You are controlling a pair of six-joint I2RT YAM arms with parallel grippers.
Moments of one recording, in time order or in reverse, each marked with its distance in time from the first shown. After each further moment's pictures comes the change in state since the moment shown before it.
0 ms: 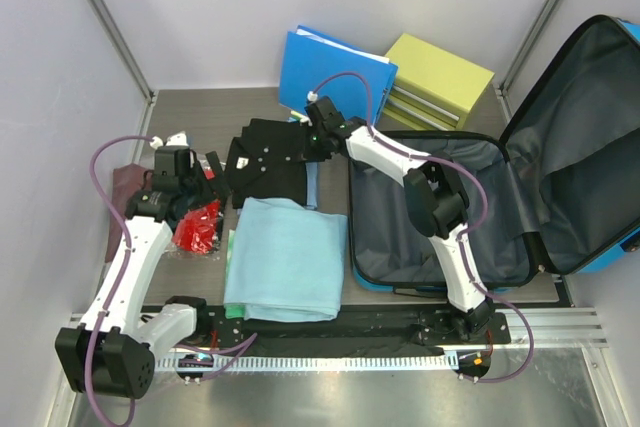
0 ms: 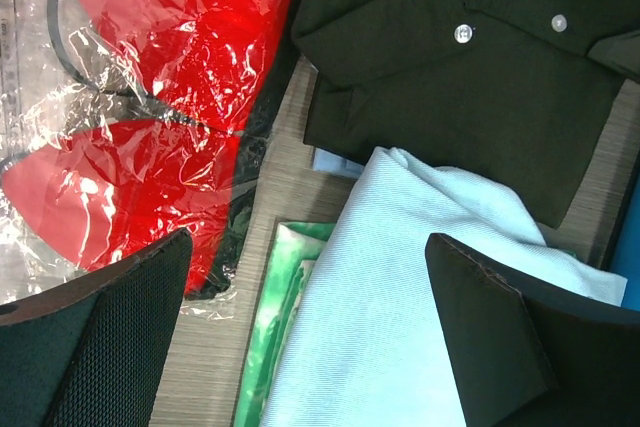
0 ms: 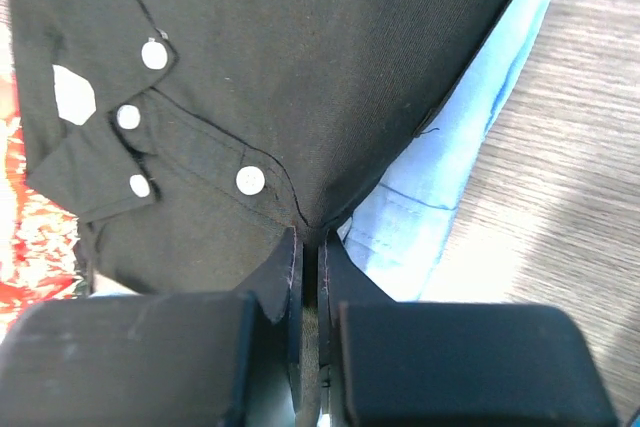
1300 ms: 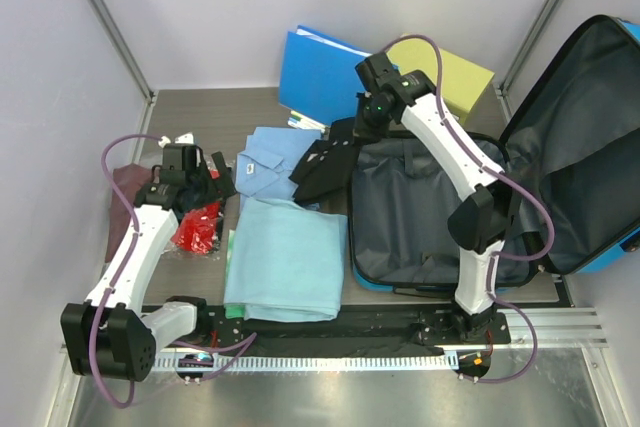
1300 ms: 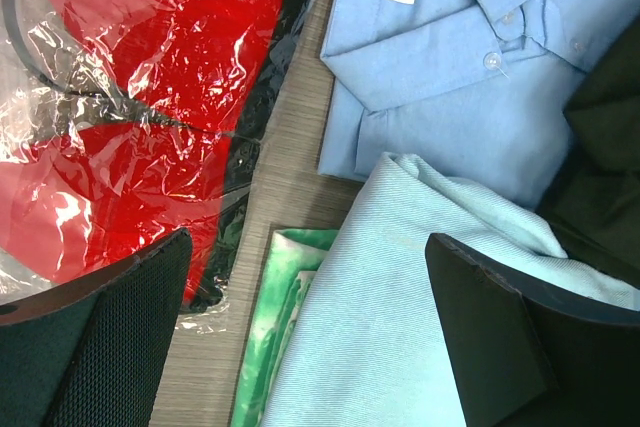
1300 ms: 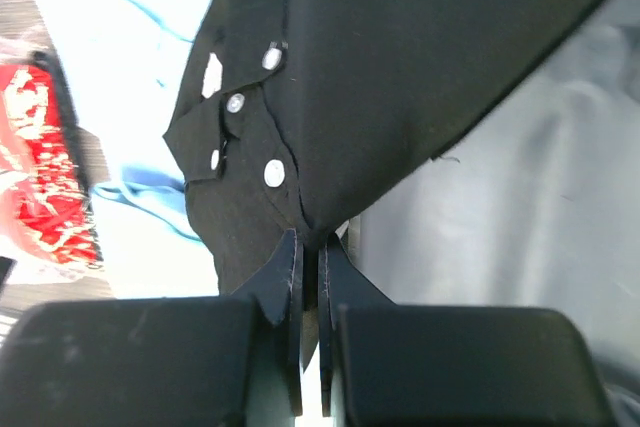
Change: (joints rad) left arm 0.000 0.092 -0.018 0.048 0.023 -0.003; right arm -0.137 -0.277 0.230 -0.694 0.103 0.034
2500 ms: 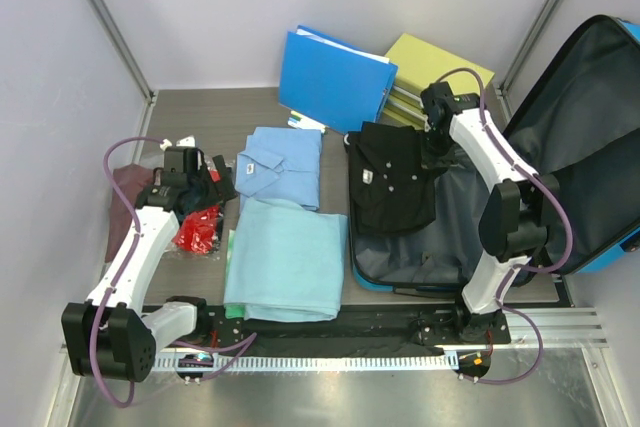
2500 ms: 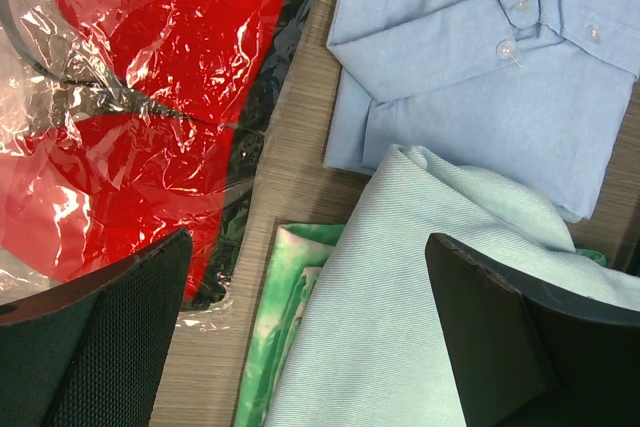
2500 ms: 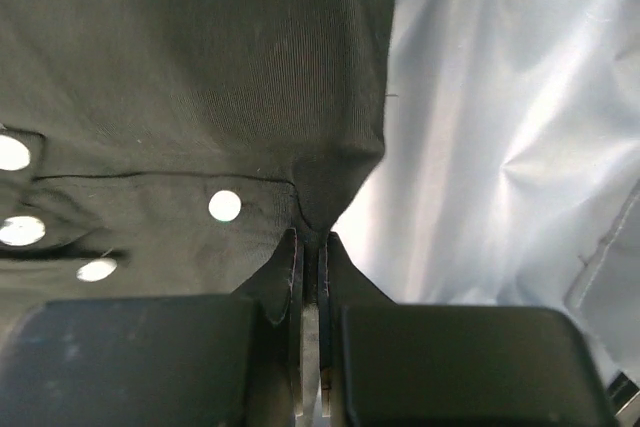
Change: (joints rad) left arm 0.000 -0.003 -0.026 0.007 0.000 0.005; right arm -0.330 -0.174 -0.475 -0.021 0.067 -0.412
